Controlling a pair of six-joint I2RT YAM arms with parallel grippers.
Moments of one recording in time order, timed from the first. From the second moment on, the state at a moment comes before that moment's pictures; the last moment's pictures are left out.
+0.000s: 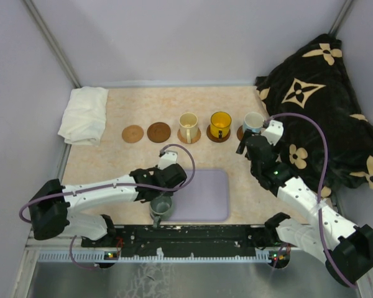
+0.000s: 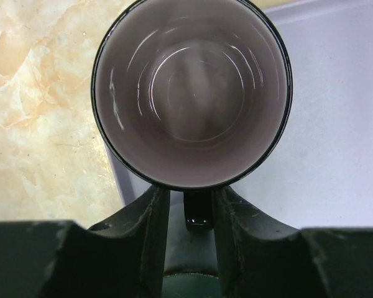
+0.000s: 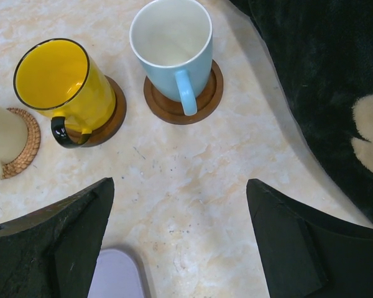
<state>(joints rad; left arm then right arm) -1.11 1.33 0.82 -0.60 -0.54 -0.76 0.53 0.91 0.68 -0.31 0.69 0.52</state>
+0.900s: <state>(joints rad) -1.10 1.24 0.80 -0.55 -0.61 -0.71 0.53 0.92 0.65 -0.30 0.67 0.54</state>
